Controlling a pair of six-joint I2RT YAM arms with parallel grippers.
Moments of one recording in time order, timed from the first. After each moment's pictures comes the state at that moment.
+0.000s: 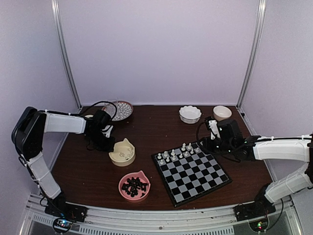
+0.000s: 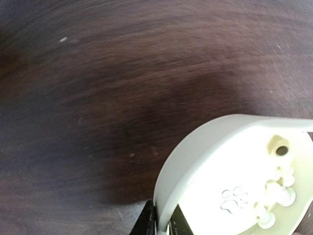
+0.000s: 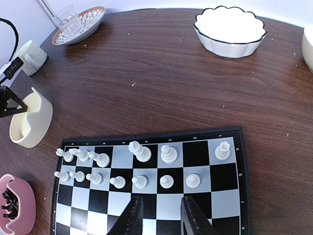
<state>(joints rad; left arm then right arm) -0.44 1.75 1.04 -0.49 0.06 -0.23 0.66 1.28 0.64 0.04 0.09 0.37</state>
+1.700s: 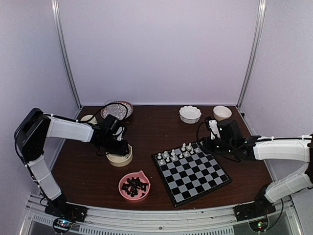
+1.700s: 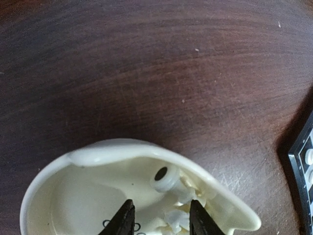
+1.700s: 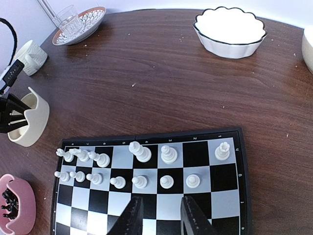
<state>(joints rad) -0.60 1.74 0.96 -0.25 0.06 -0.39 0.66 1.28 0.64 0.04 0.09 0.37</state>
